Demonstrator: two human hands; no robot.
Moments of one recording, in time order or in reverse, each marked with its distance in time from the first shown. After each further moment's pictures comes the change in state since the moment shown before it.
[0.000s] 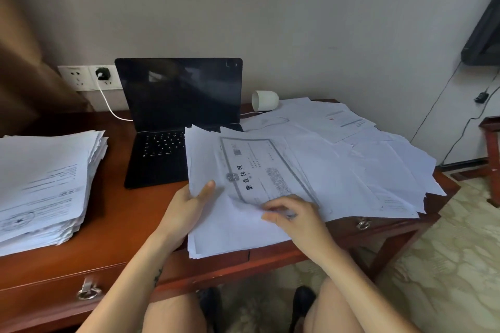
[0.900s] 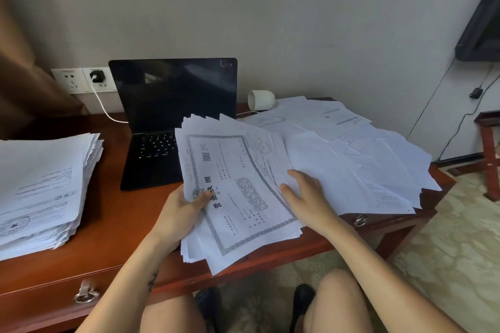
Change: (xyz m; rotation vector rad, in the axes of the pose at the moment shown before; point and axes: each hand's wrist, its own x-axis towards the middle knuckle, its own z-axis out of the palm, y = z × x) left_hand -0.005 0.001 -0.002 0.021 -0.004 0.027; right_hand 0.036 0.016 -0.028 -0.321 0.048 0.175
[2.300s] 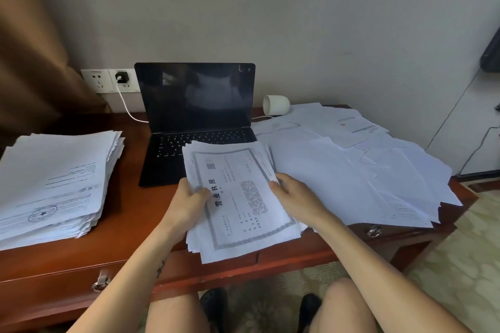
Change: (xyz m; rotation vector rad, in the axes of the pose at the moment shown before) left_hand 0.015 -0.001 -0.018 0.129 0.130 -0.062; right_hand 0.026 -0.030 0.022 0.022 -0.184 -0.035
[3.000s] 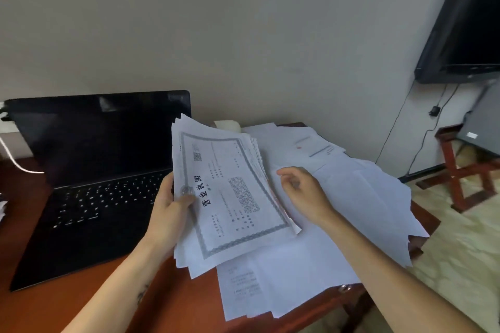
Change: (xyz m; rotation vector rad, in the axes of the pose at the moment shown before) left_hand 0.108 0.065 0.105 -0.280 -0.051 0.157; right_hand 0.096 0.087 -0.115 0.165 0.422 -0.024
